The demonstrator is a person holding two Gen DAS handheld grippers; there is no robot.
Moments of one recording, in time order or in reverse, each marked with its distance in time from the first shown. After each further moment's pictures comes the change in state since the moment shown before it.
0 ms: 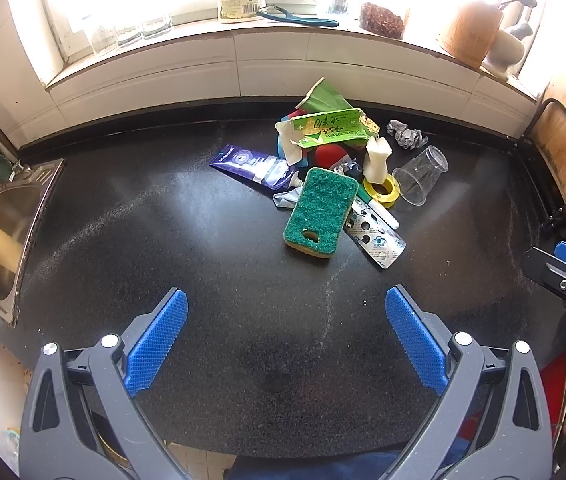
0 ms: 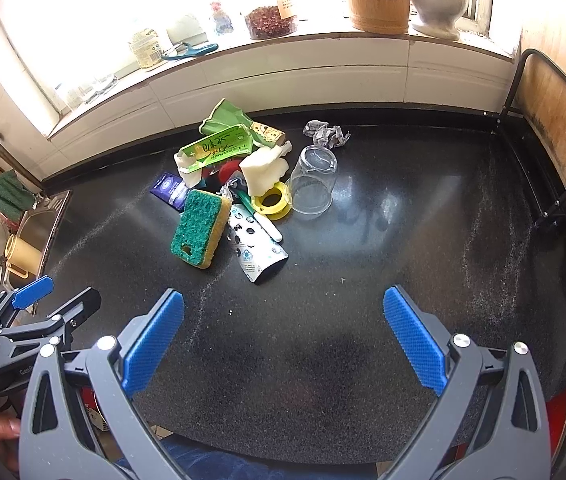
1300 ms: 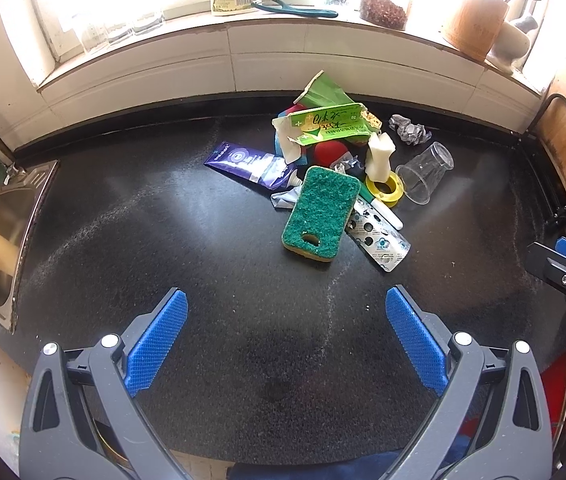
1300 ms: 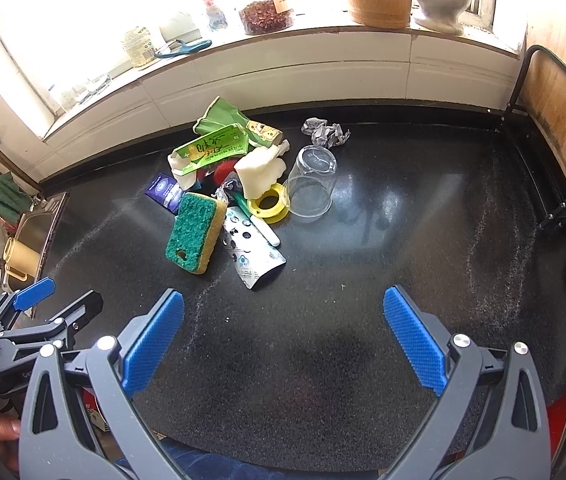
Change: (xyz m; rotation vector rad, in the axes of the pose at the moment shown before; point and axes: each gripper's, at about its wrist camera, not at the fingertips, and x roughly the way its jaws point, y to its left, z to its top) left arm 0.018 -0.005 0.014 0.014 0.033 0.004; right arm 0.018 -0.004 0.012 0.008 0.027 0.004
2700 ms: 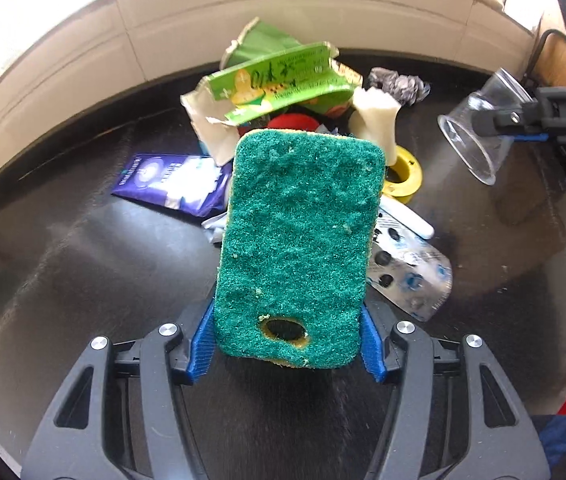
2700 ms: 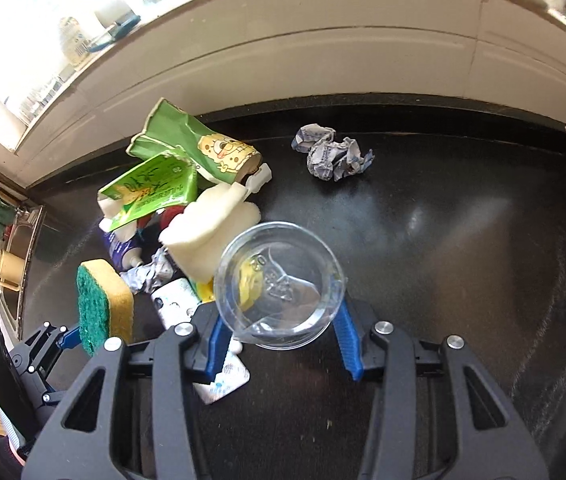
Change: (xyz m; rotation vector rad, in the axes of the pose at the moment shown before) left arm 0.123 -0.028 0.029 0.189 -0.002 -0.073; right arm 0.126 -0.042 0.084 -0.021 0.059 0.072
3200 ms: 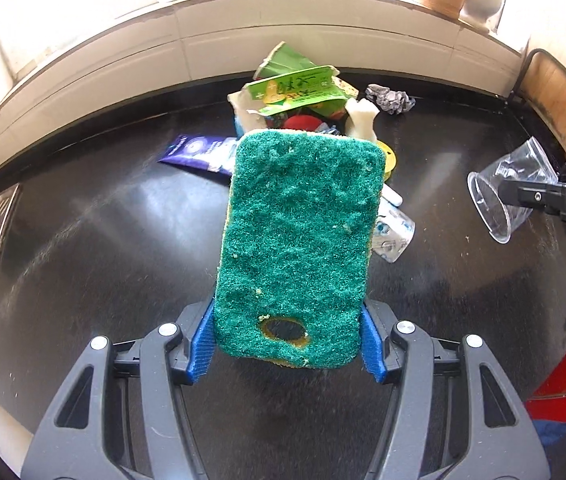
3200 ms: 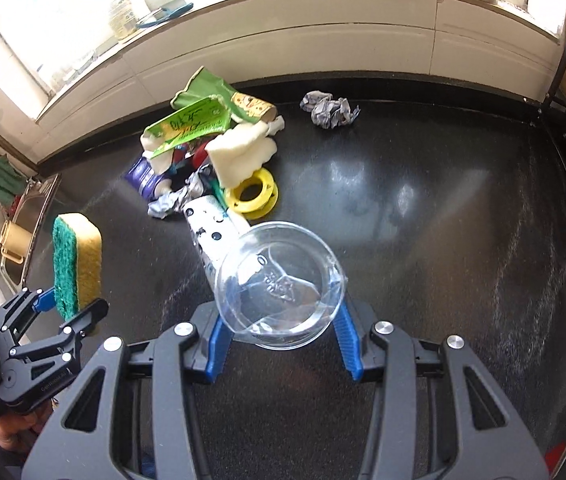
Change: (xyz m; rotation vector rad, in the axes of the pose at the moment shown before) left arm -0.063 0.002 -0.046 -0.073 -0.042 0.027; right arm -0.053 0.018 -0.081 -0.044 0.003 -0.014
